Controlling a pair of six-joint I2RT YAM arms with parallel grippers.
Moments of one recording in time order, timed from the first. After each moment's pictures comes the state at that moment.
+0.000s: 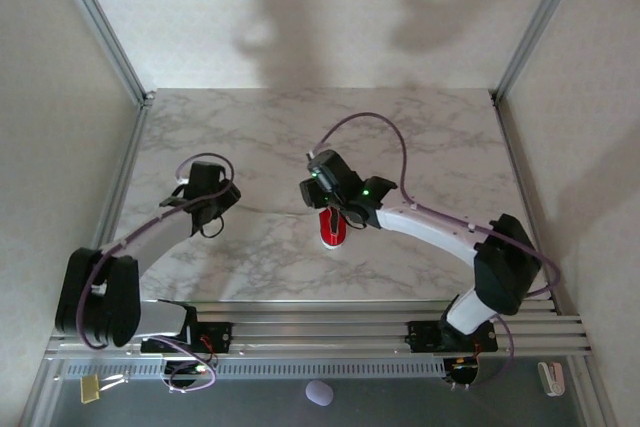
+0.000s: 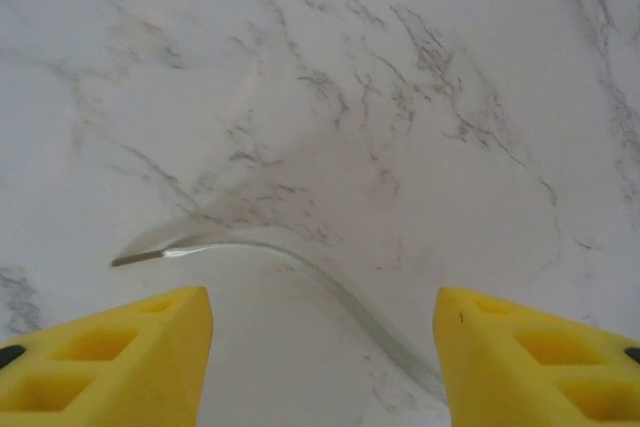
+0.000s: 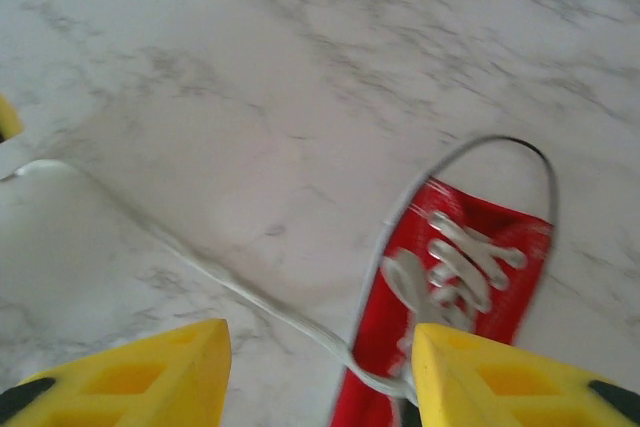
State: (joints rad) left arm -0.20 1.37 0.72 -0.28 -0.15 -0.88; right arm 0.91 1.55 1.17 -0.40 0.28 0.39
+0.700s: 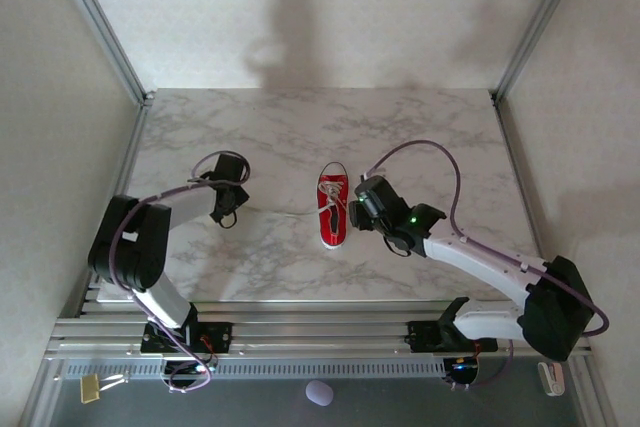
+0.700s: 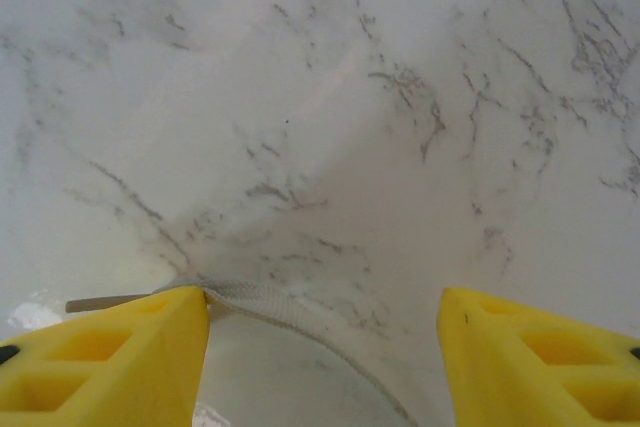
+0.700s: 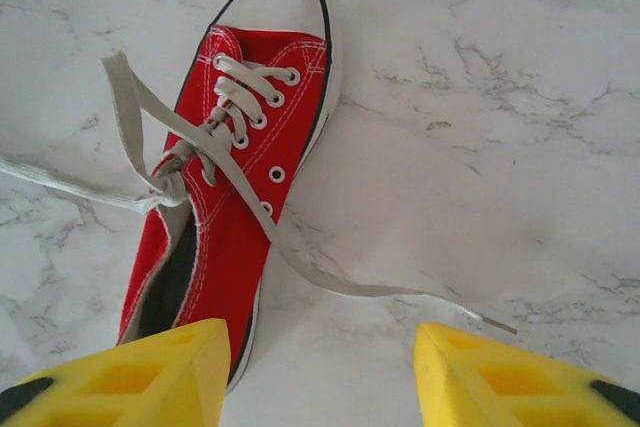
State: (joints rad) left arm -0.24 1.67 0.86 -0.34 -0.28 -0.97; right arm 0.83 1.23 0.83 -0.47 0.32 0.49
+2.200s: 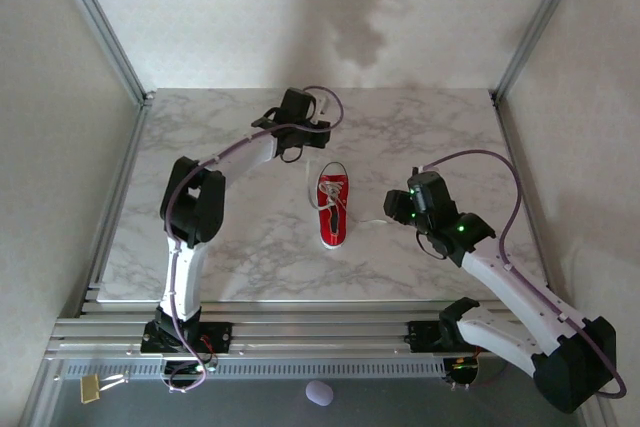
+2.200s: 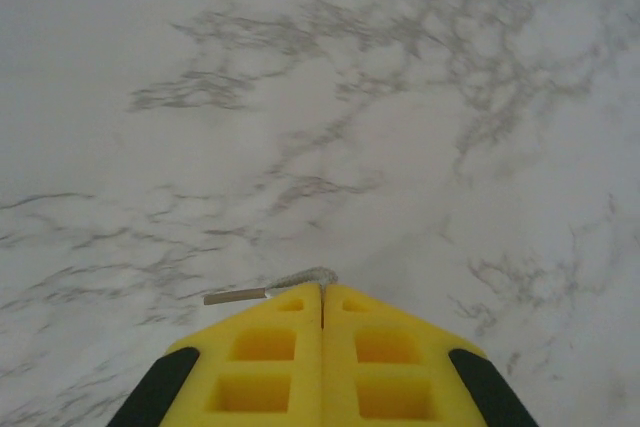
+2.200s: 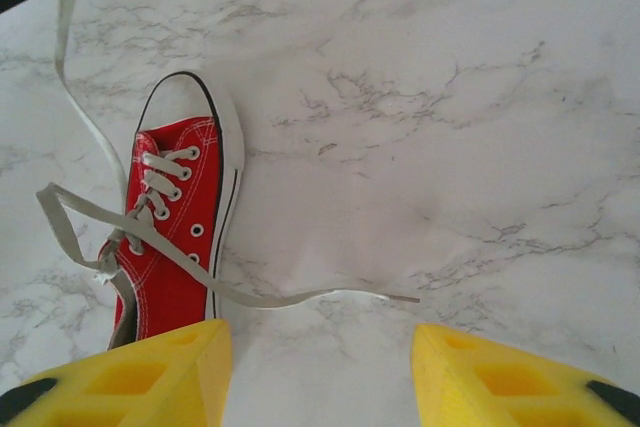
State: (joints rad) left arm -0.48 2.16 1.77 -0.33 0.23 -0.24; right arm 0.55 0.96 0.75 -0.55 0.17 0.61
